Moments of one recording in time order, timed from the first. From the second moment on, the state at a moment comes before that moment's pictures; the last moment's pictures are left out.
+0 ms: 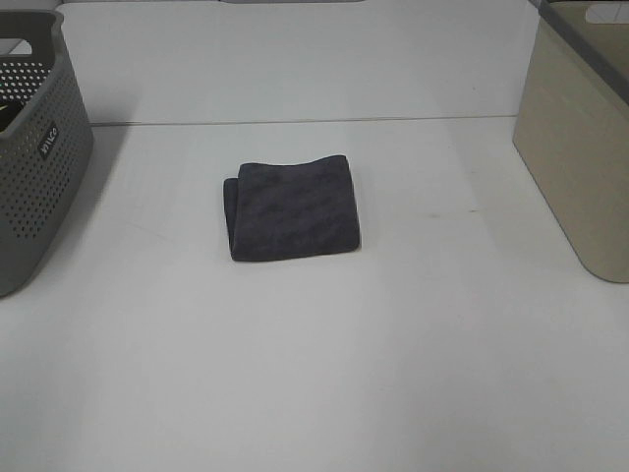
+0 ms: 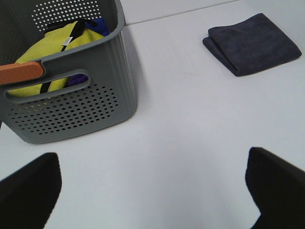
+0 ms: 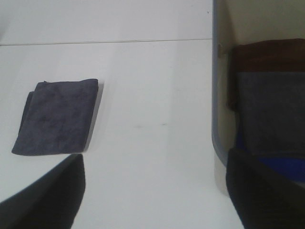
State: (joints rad) left arm -0.03 0.00 -0.51 -0.08 1.04 0.16; right arm -0.05 1.02 -1.04 0.28 0.77 -0.22
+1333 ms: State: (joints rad) left arm -0.03 0.00 -0.51 -0.08 1.04 0.16; right arm 0.26 2.29 -1.88 0.51 1.03 -0.34
